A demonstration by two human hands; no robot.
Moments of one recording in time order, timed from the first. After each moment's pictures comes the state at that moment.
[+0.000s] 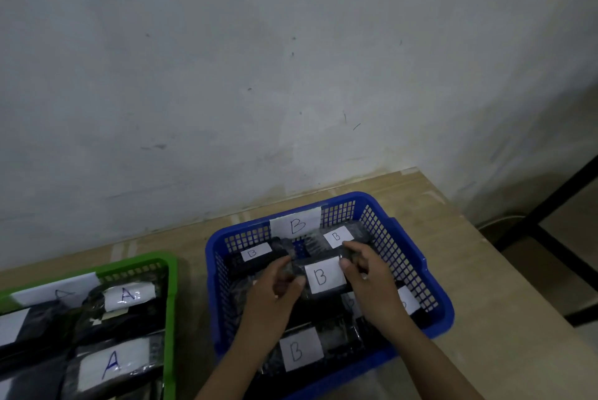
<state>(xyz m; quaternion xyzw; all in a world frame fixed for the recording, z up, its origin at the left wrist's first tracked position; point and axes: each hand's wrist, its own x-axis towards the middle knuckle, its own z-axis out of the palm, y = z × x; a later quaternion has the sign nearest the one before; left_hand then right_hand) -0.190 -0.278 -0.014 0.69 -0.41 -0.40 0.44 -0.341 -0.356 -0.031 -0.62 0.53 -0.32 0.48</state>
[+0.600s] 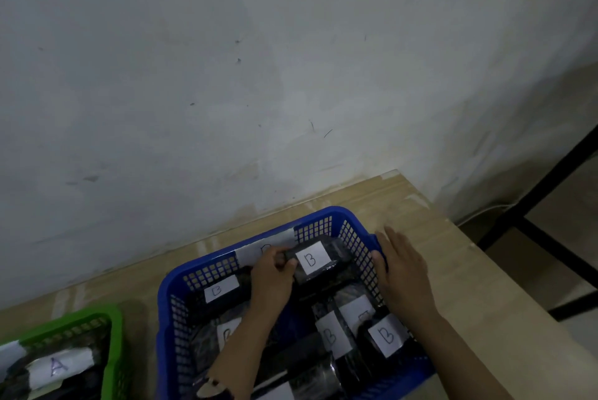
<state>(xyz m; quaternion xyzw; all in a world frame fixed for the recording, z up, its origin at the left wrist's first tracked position) -0.212 -0.393 -0.047 0.72 -0.38 -0.38 0.44 -0.406 -0.434 -0.055 -0.75 0.62 -0.18 0.15</state>
